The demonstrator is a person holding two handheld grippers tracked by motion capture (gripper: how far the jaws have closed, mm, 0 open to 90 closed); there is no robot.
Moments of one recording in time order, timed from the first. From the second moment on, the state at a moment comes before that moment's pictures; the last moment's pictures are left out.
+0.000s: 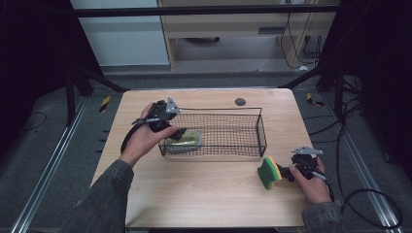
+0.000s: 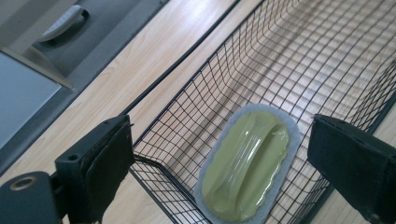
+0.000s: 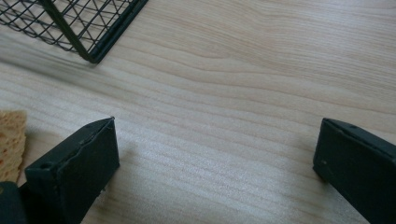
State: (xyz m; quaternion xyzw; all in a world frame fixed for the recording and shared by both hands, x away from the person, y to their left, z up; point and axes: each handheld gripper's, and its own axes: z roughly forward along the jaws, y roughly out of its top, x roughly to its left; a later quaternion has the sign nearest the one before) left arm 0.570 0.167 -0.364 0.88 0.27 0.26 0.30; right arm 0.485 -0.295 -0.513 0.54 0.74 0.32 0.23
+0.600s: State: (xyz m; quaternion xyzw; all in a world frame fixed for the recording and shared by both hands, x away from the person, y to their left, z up) left arm 0.497 0.239 -0.438 0.83 0.37 0.27 0.32; right arm 0.447 -0.301 -0.471 0.55 0.75 0.28 0.23
